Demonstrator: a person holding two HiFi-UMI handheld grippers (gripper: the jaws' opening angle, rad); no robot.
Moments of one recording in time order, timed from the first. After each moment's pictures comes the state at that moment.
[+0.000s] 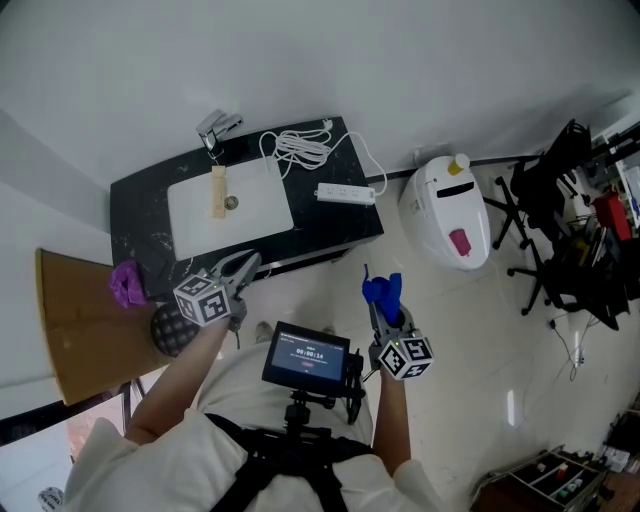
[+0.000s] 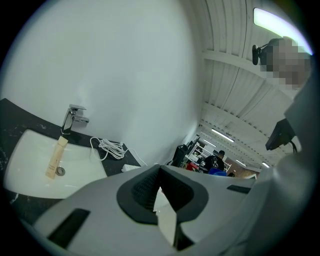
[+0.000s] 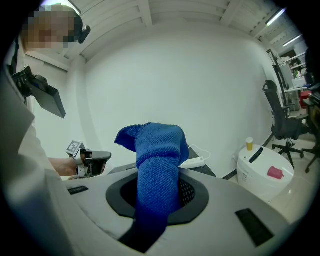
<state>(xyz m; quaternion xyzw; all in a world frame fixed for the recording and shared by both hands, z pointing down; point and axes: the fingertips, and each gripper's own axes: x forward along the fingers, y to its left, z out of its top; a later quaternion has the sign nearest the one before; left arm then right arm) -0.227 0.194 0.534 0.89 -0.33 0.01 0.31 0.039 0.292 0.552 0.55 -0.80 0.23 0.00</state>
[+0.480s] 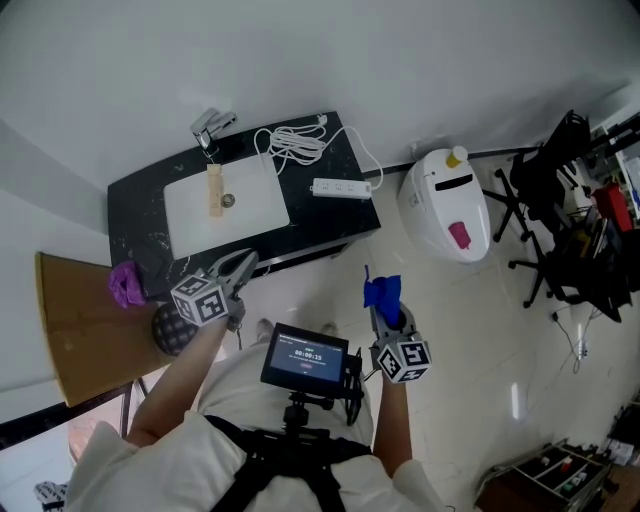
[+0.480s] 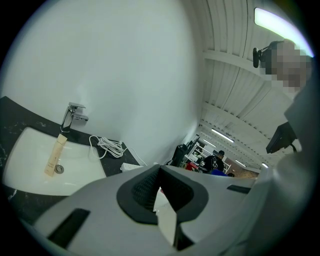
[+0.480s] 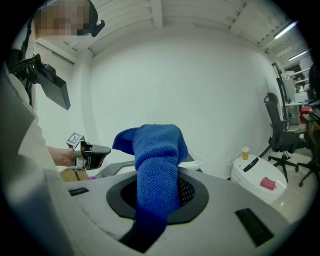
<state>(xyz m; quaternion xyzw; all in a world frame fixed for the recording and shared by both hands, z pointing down) -0.216 0.199 0.535 0.89 -0.33 0.01 0.31 0.055 0.309 0.553 0.57 -0.80 0.19 0.02</state>
